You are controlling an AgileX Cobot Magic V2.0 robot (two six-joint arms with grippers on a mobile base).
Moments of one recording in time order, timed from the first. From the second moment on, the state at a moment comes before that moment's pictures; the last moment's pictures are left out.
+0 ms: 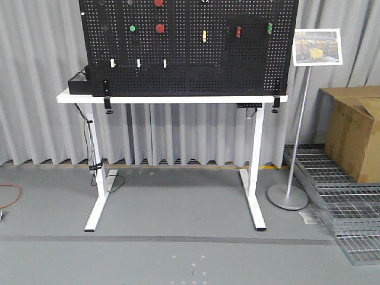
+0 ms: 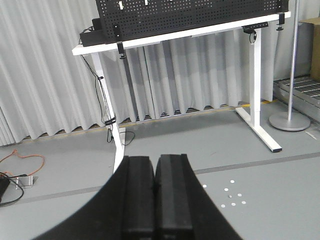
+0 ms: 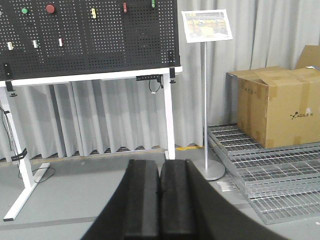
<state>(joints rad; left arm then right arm) -0.06 -0.01 0.03 -0.11 0.14 0.24 -0.08 -0.02 0.03 -0.04 0.05 0.09</state>
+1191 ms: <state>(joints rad) -0.06 -0.01 0.03 -0.11 0.14 0.24 -0.08 -0.02 0.03 -0.04 0.05 0.09</state>
